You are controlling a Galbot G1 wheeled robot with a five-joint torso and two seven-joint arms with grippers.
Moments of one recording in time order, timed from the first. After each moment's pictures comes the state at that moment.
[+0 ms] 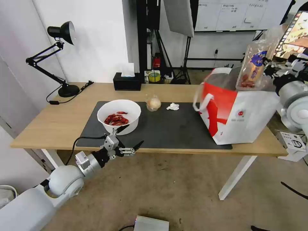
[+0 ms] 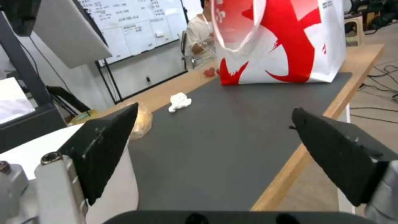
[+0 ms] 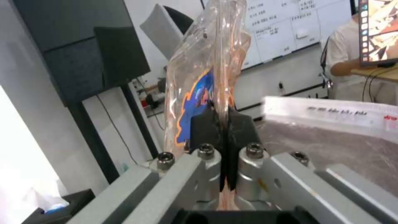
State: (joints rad) left arm 1.09 -0.64 -0.11 -1.95 -0.55 -0.21 0.21; right arm -0.66 0.68 0.46 1.80 1.27 -0.25 0.39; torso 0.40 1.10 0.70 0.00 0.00
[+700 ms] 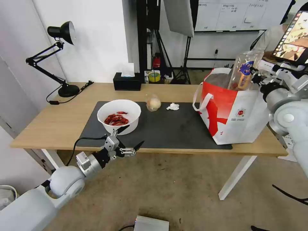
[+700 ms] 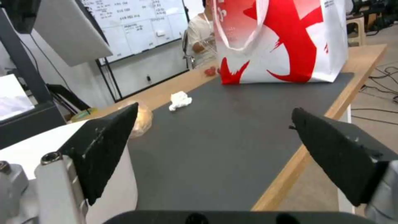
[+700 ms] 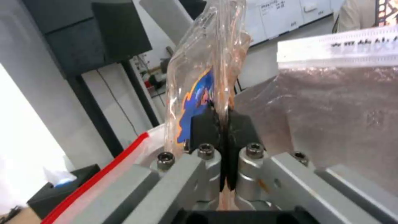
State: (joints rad) left arm 1.08 -0.65 -0.10 -1.94 -0.56 -0.20 0.21; right arm -0.72 0.73 0.44 1.81 1.27 -0.27 0.38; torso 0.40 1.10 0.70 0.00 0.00
